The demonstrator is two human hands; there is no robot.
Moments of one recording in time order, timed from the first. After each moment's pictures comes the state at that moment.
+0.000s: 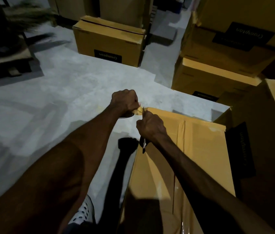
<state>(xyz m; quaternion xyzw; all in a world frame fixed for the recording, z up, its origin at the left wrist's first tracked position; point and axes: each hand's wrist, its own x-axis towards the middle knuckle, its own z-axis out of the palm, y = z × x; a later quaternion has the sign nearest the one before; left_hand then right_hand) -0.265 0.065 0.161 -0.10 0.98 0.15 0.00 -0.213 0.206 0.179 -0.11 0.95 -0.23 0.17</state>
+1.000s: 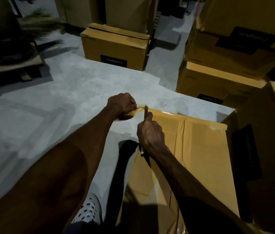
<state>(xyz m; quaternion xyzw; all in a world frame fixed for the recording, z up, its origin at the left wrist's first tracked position) -0.238 0.033 0.171 -0.11 0.97 0.22 0.05 -0.184 0.187 0.166 -0.10 0.95 -0.27 0.11</state>
